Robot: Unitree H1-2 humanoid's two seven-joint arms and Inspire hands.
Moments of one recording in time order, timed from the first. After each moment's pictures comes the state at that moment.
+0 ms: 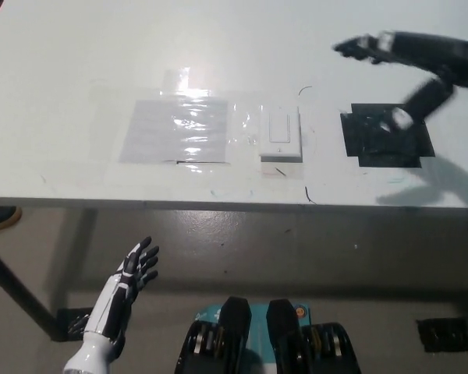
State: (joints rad) left_arm -0.01 0.10 -0.02 -0.06 -0.02 0.06 -0.10; right_arm -0.88 -0.57 0.11 0.03 -0.25 0.38 0.97
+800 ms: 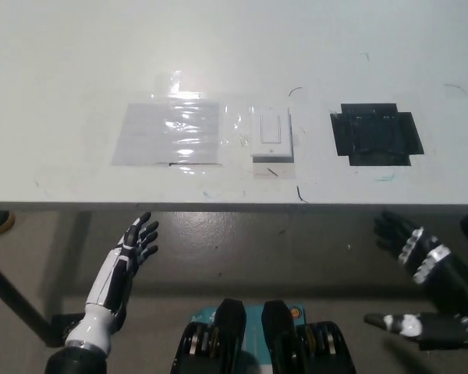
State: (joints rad) left_arm -0.09 0.09 0.00 0.00 -0.02 0.06 -0.10; right_arm -0.03 0.02 -0.32 -0.34 0.07 0.24 0.75
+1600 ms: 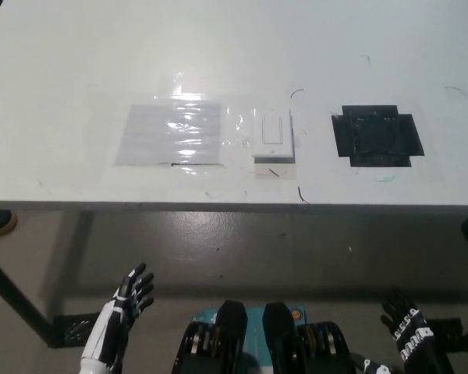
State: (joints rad) left_arm 0.08 0.08 -0.01 -0.02 -0.04 0.03 -0.11; right_arm 0.17 0.14 -0.28 0.00 0.03 -0.13 0.45
